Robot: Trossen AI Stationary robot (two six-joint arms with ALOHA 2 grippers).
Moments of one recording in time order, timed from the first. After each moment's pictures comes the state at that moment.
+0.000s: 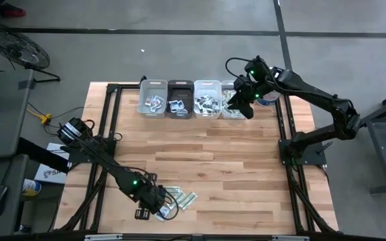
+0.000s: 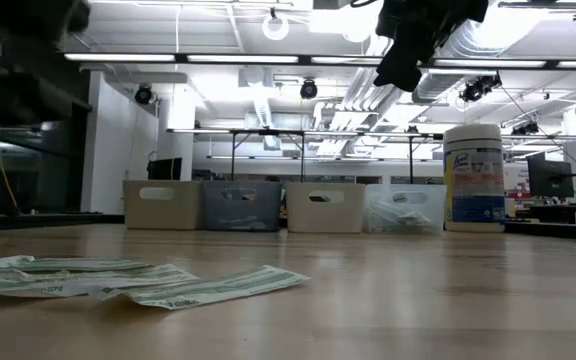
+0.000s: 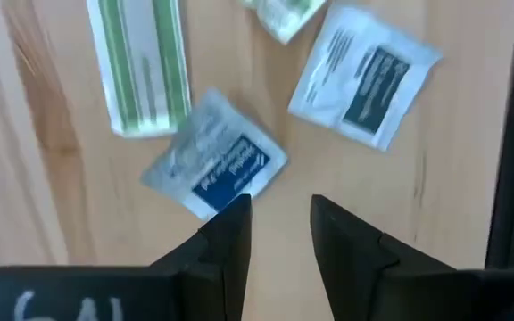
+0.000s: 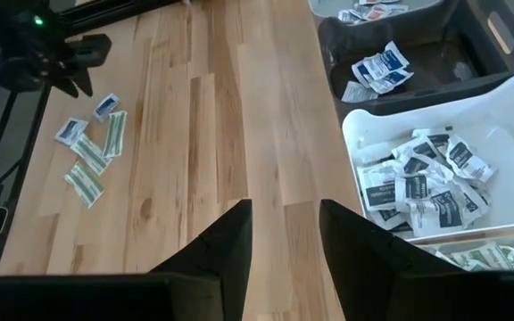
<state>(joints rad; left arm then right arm) -0.68 1.72 1.11 -0.70 0.04 -0.62 -0.63 1.33 1.27 -0.81 -0.56 -0.22</state>
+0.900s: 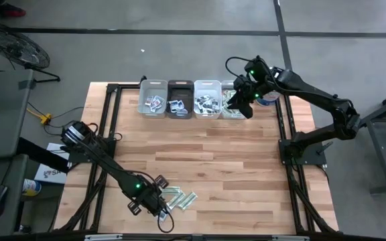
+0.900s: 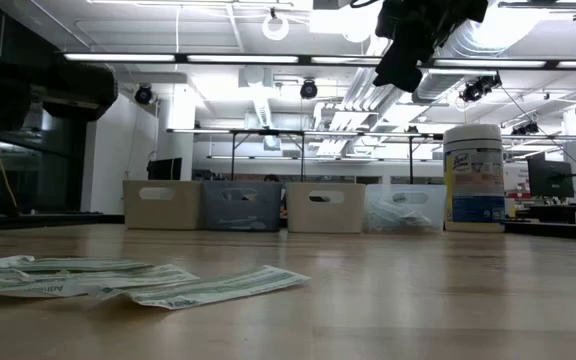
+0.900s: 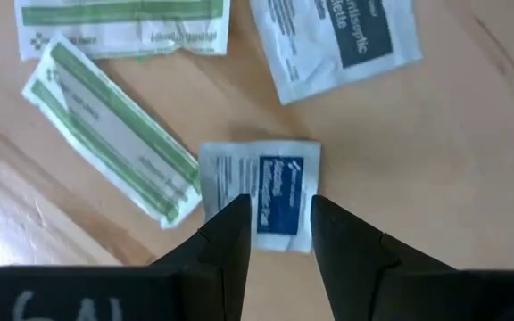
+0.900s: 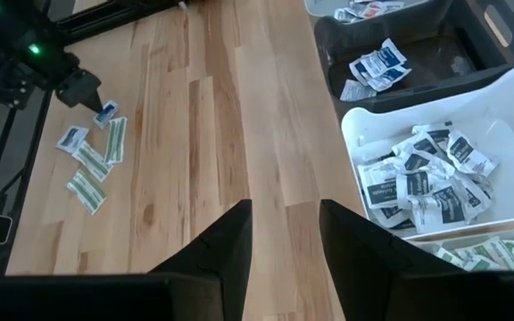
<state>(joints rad) -0.69 1.77 1.13 -0.71 -0.06 0.11 -0.63 1.33 1.27 -0.80 -0.56 -0.18</state>
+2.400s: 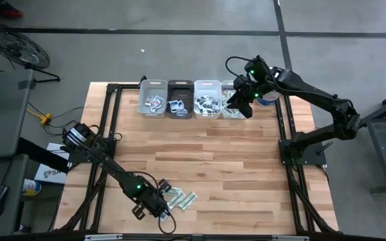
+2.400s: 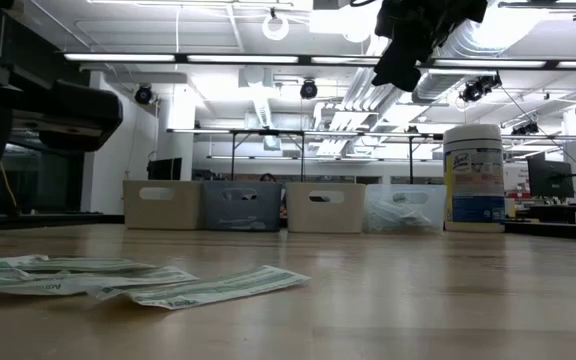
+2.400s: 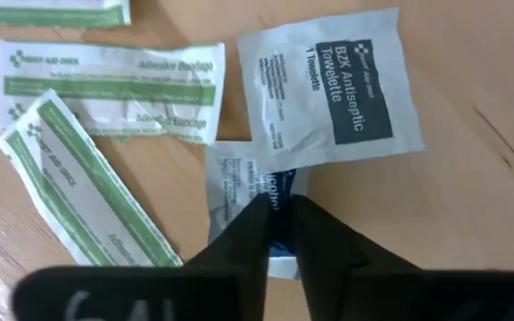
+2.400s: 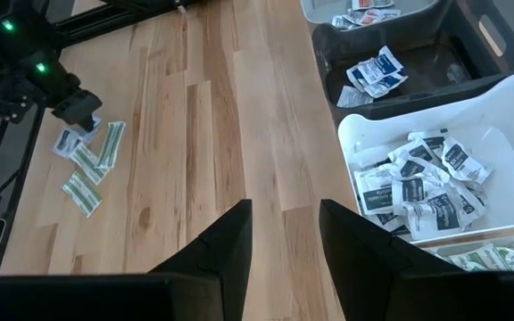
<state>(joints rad) -0.69 1.86 1.03 -0.47 -0.03 0.07 -0.63 1.33 1.27 -0.79 -0.55 -0.19</state>
